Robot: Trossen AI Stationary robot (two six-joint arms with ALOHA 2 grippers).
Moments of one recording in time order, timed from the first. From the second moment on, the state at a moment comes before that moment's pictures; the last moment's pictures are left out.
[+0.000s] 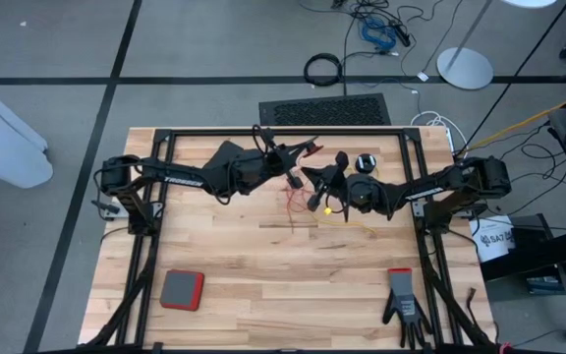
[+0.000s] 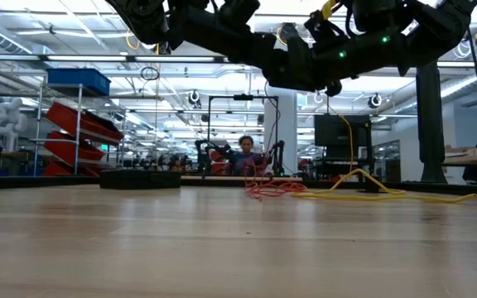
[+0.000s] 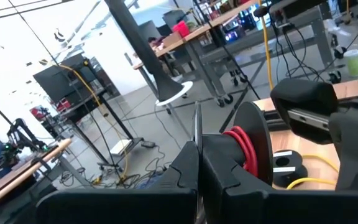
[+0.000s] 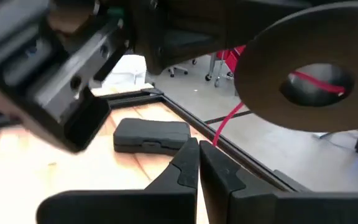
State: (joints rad) left arm 0.16 1.73 1.09 0.67 -0.45 0.53; right arm -0.06 1.47 0.59 0.81 0.52 -0.02
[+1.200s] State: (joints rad) left arm 0.16 1.73 1.09 0.70 -0.32 0.43; right arm -0.22 1.74 0.38 1.27 0.28 -0.05
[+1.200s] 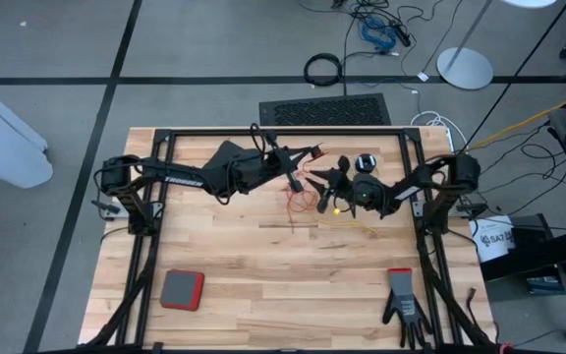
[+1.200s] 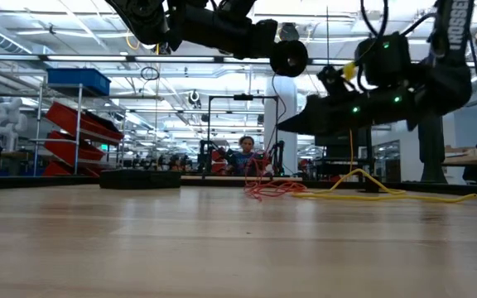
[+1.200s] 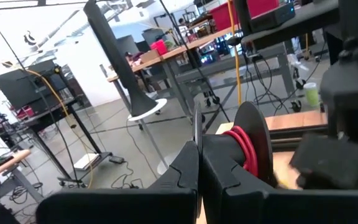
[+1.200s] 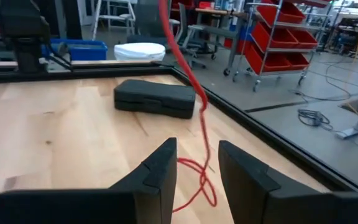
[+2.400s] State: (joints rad) left arm 0.17 1.73 1.09 0.50 -0.03 0.35; right arm -0.38 1.86 0.31 1.39 0.29 0.08
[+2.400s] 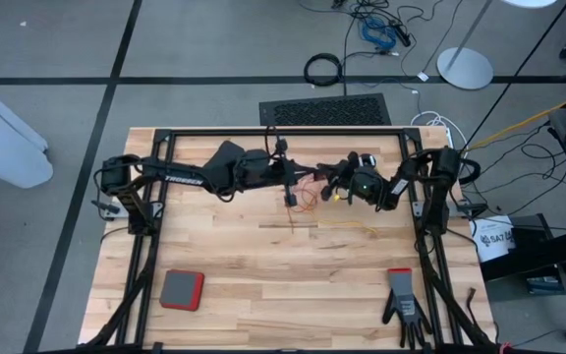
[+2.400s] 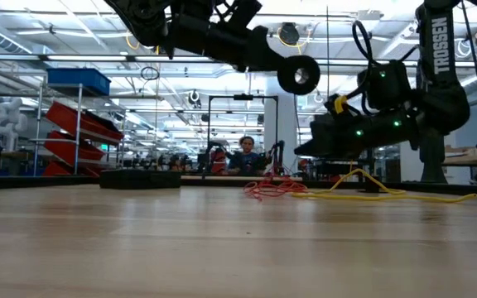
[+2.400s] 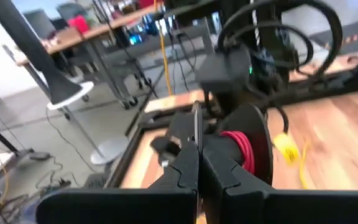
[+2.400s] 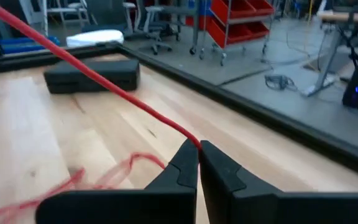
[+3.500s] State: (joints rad) left arm 0.23 1.73 1.09 0.16 -0.27 0.66; right arm -0.30 1.52 0.46 0.95 0.13 0.19
